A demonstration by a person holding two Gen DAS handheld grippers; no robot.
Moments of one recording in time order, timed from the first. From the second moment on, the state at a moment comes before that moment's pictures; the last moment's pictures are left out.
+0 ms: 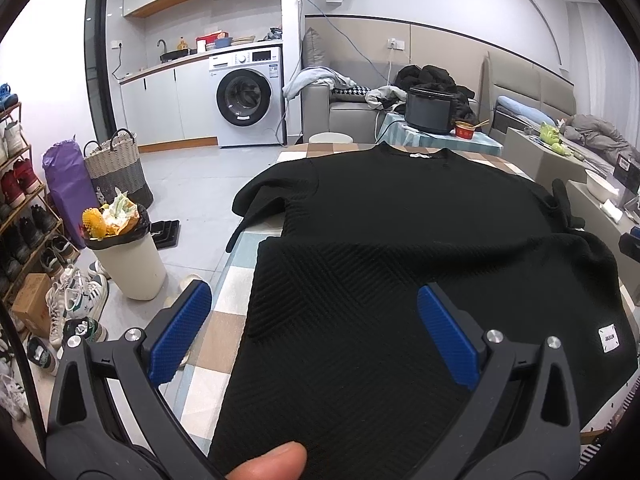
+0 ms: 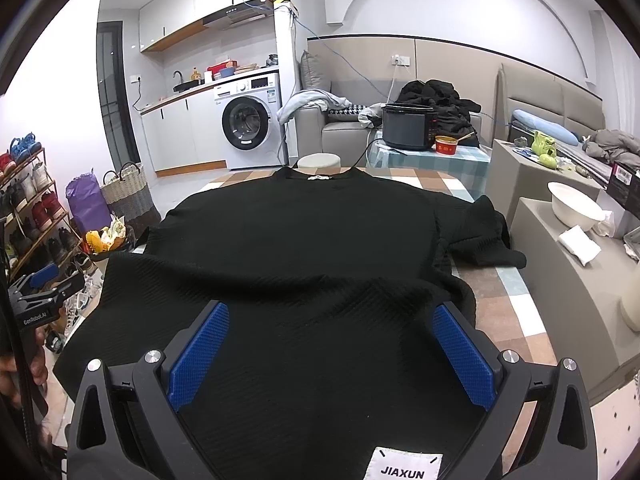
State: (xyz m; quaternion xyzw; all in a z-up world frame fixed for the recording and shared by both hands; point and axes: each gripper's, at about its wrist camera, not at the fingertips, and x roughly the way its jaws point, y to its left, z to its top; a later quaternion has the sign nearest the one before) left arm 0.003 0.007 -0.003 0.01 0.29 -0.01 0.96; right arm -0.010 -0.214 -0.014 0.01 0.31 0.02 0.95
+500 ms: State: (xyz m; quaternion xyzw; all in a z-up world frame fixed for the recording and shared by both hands) left arm 0.006 0.008 -0.003 0.00 0.29 -0.02 0.96; right arm -0.011 -0.209 -0.015 0.01 0.31 0.02 0.95
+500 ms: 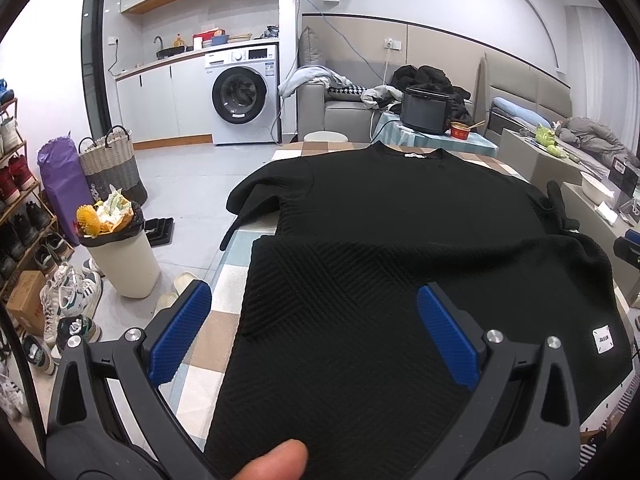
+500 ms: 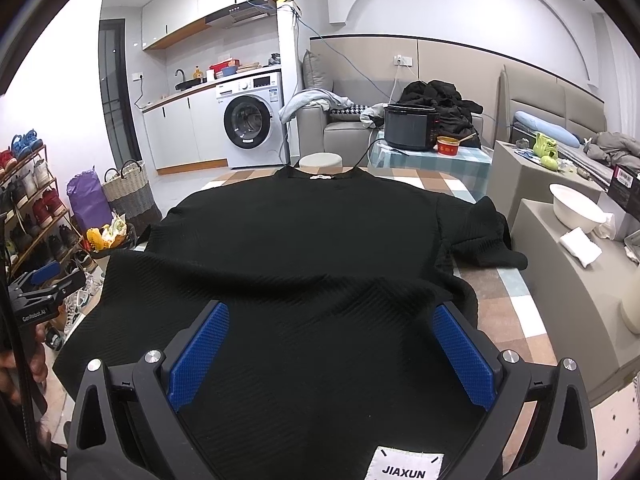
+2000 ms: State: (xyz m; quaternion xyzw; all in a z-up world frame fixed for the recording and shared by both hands) left arm 0.007 0.008 -0.006 -0.01 0.29 -0.03 0.96; right arm -0.018 -0.201 -0.008 -0.01 0.29 0.03 0.96
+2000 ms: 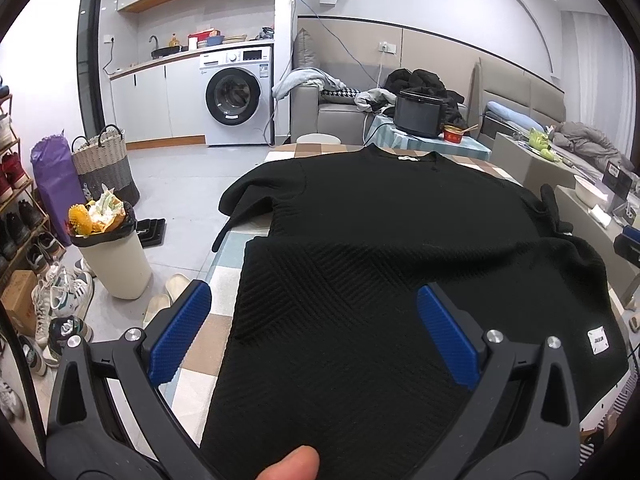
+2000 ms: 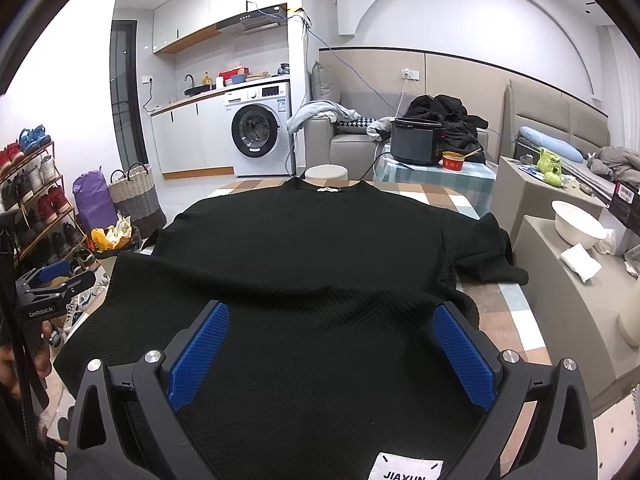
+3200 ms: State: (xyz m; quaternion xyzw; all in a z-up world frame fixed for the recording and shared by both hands) left arm 0.059 0.024 -0.029 -0.05 0.33 -0.03 0.94; right arm 0.000 -0.241 -0.005 0.07 0.29 0.00 0.96
